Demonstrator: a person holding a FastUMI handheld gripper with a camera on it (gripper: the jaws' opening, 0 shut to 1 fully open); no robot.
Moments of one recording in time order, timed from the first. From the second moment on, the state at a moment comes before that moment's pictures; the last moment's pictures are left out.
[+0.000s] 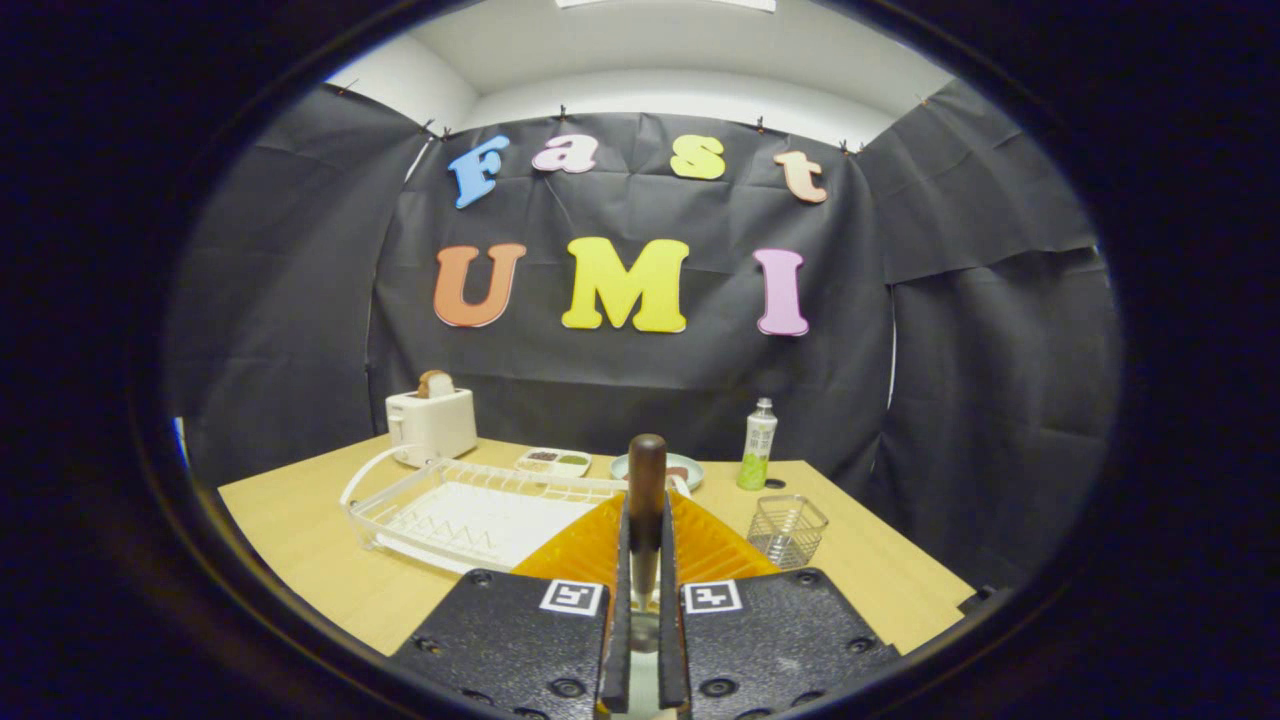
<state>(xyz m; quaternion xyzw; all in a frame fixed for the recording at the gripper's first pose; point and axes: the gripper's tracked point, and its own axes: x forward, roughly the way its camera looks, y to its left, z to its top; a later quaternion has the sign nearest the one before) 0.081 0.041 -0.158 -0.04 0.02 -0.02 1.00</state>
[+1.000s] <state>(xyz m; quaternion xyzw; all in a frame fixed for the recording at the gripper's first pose) 0.062 0.075 -0.228 0.00 0.06 -0.02 1.00</state>
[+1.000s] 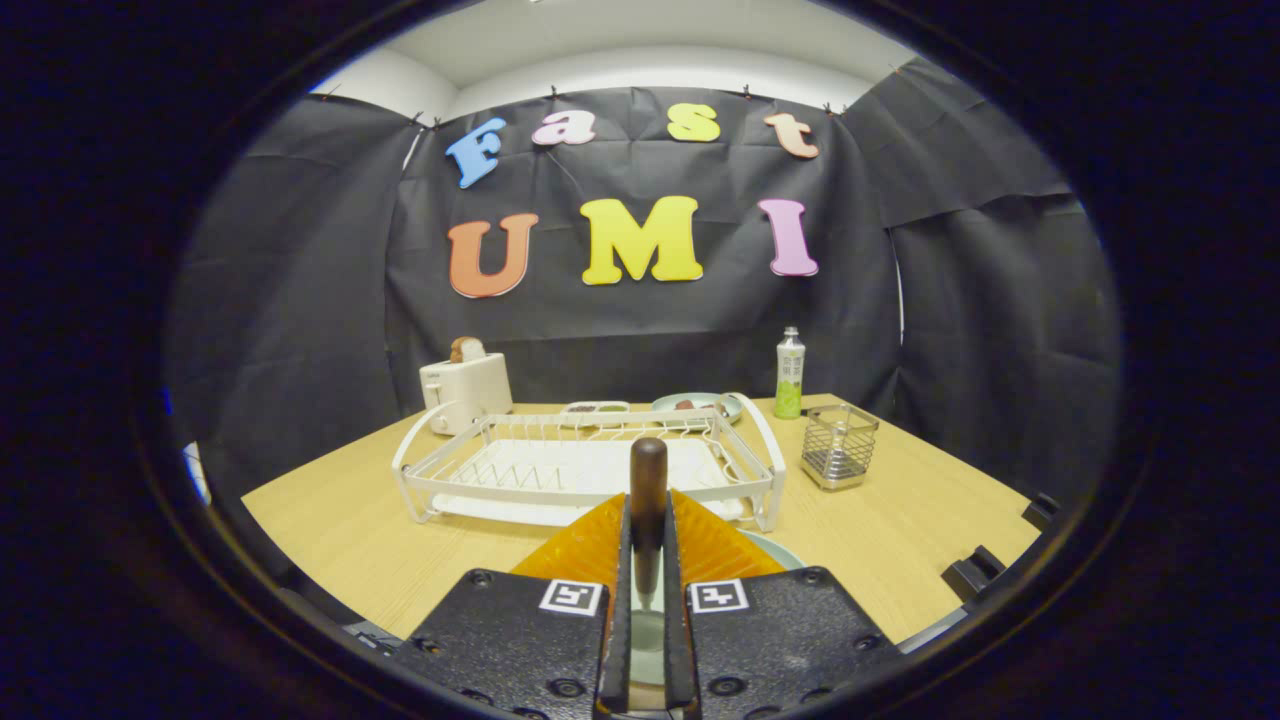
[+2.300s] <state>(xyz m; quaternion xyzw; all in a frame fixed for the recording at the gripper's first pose) -0.015 0.044 -0.151 -0.03 0.01 0.00 1.00</state>
